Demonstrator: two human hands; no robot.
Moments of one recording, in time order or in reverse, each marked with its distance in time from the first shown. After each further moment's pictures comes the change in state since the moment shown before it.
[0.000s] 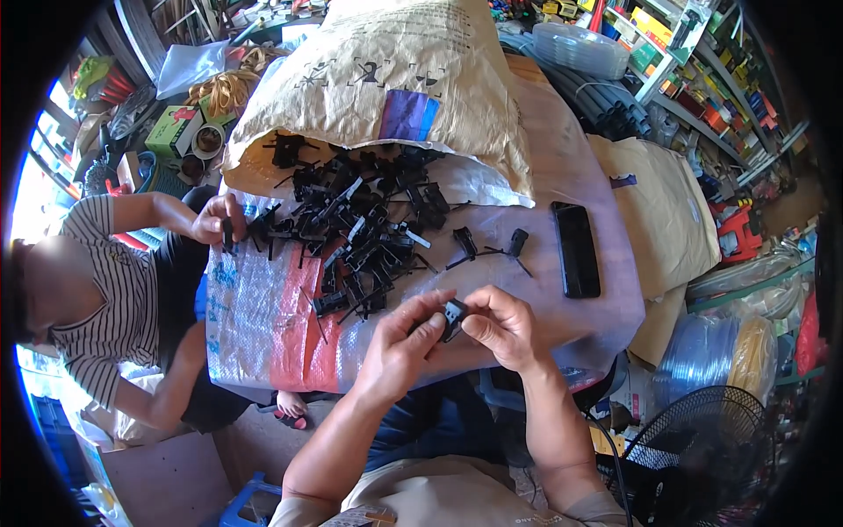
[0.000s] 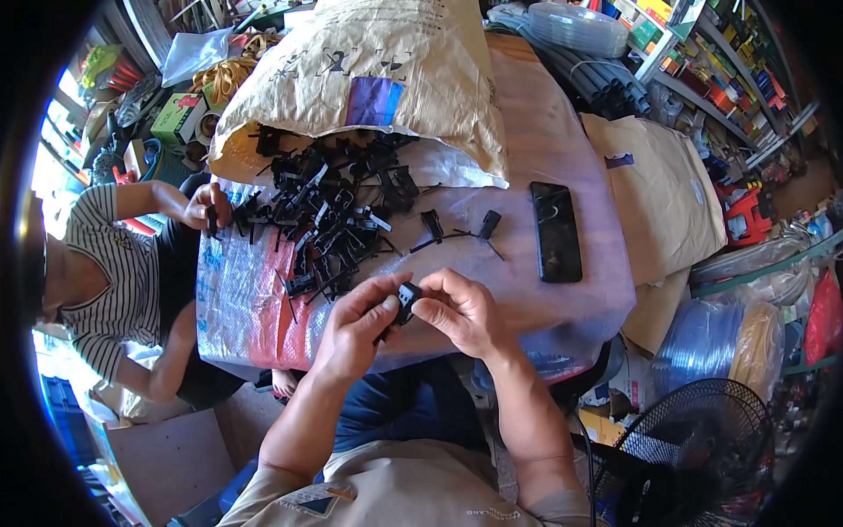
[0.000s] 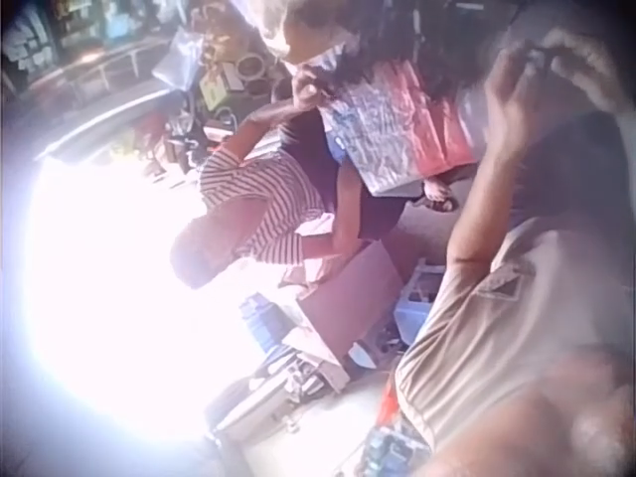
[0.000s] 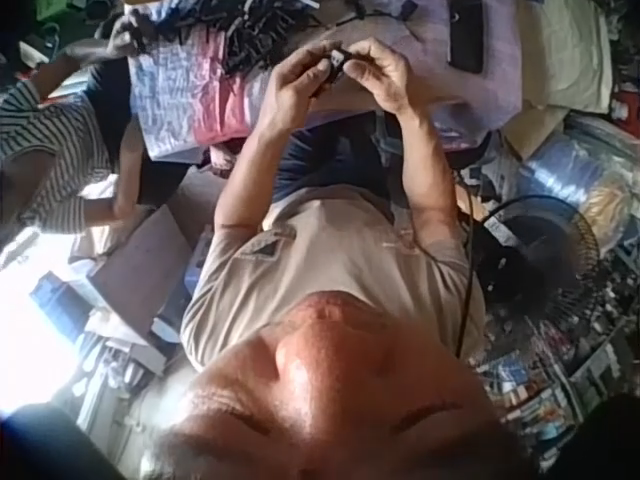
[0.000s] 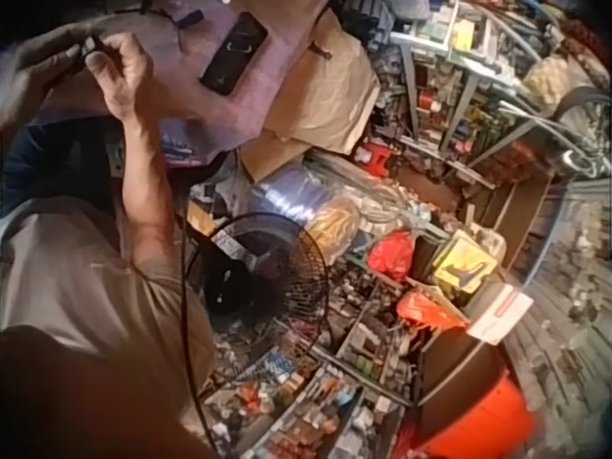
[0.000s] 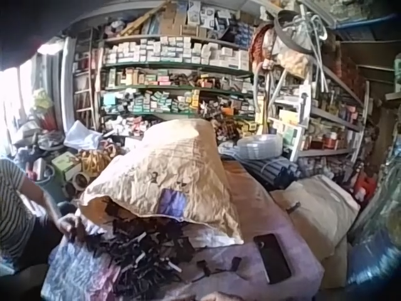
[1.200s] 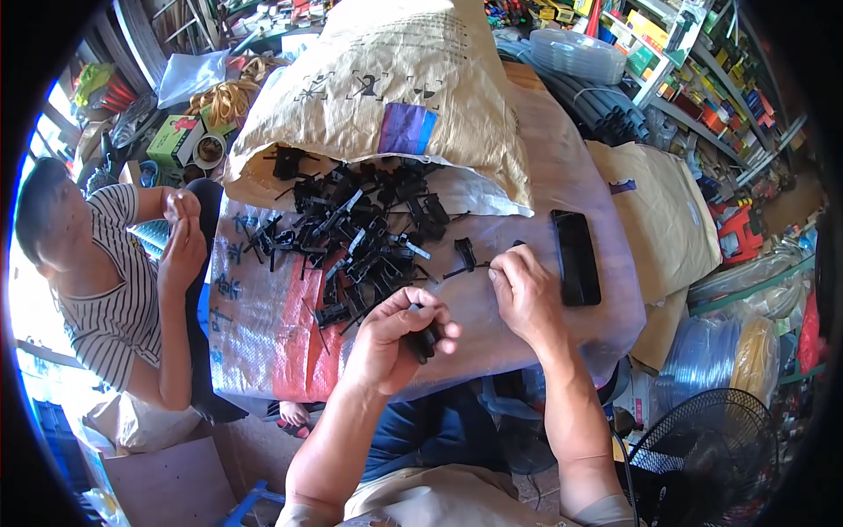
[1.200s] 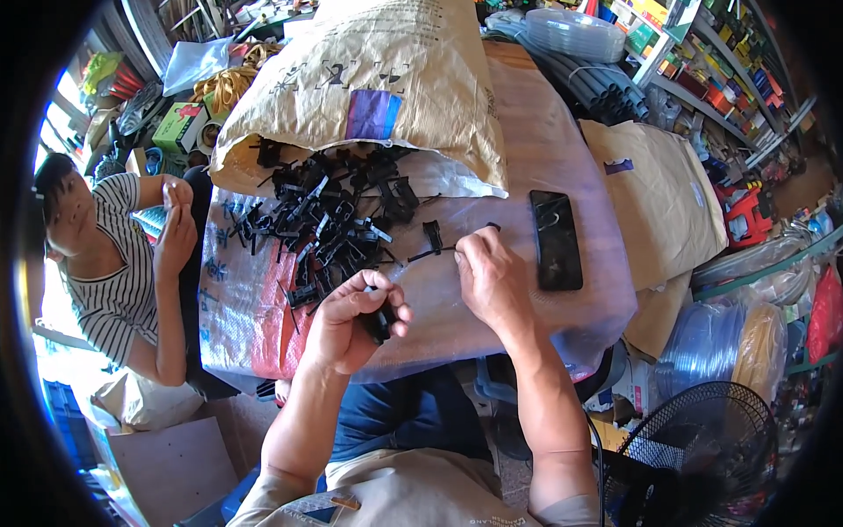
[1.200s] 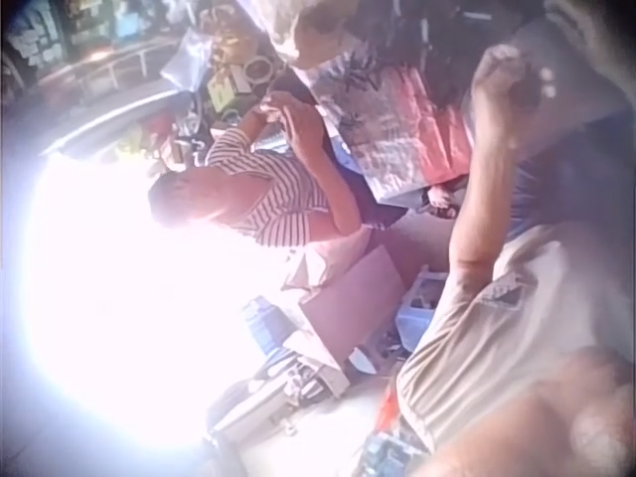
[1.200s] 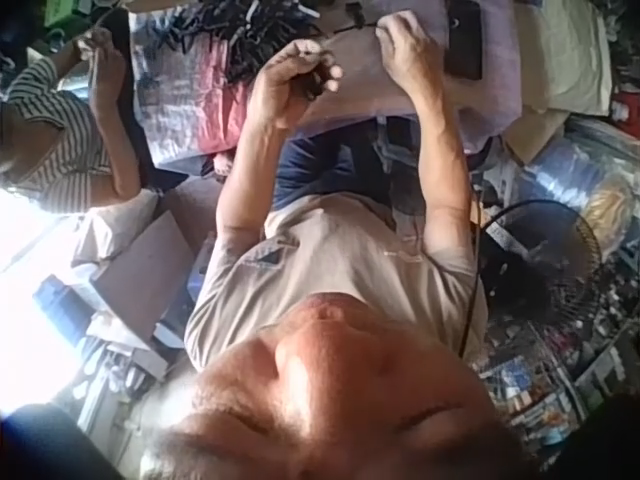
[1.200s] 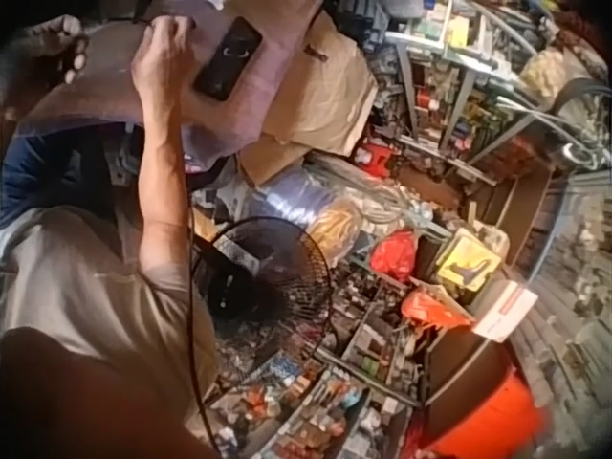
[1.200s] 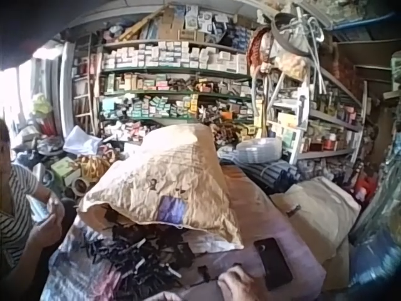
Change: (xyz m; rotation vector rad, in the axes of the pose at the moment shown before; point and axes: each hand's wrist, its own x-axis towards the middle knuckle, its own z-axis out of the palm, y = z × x) left_hand 0.020 0.011 -0.005 -0.602 -0.040 -0.100; right_hand 0.037 -0.009 -0.031 -1.142 0.313 -0.309
